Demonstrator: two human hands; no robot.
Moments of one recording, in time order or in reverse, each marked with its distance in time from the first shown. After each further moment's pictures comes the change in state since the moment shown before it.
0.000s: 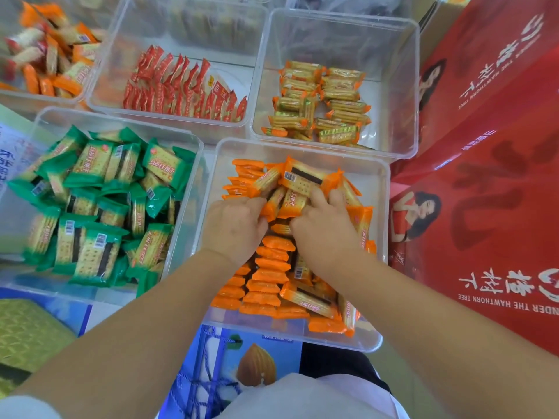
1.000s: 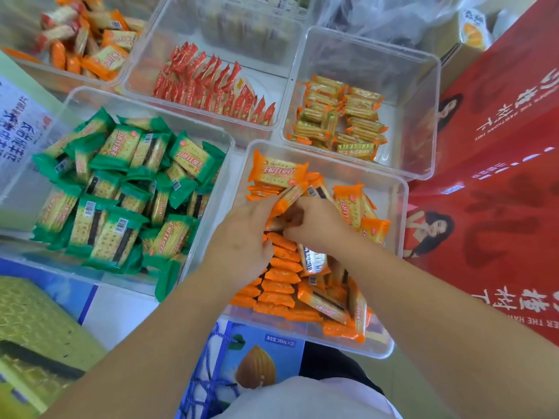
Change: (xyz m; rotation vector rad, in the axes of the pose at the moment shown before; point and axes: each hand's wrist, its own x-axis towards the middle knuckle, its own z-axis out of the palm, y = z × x) left_hand -0.038 -0.019 -0.020 -0.299 -0.068 -0.086; right_hand 0.046 -0.013 -0.008 0.844 -0.190 0.187
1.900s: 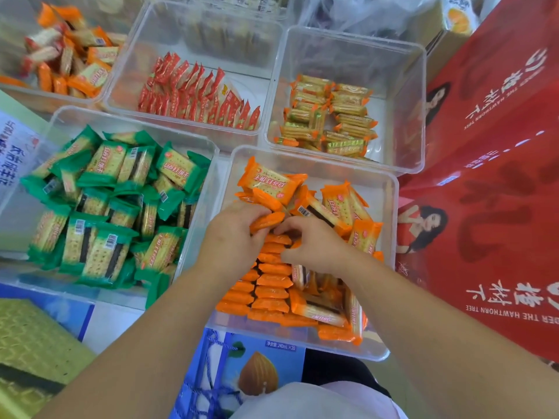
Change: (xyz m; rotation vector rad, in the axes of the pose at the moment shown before) left_hand 0.016 0.011 -0.005 -0.137 0.088 0.021; right_hand -0.019 0.030 0.013 0.300 -0.107 -0.069
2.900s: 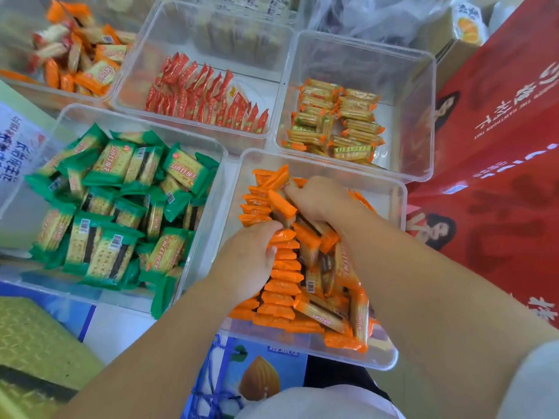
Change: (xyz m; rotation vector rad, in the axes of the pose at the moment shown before) left_hand -0.012 -0.016 0.017 0.039 -0.253 -0.089; right_hand 0.075 -0.034 -0.043 -0.481 0.137 0.286
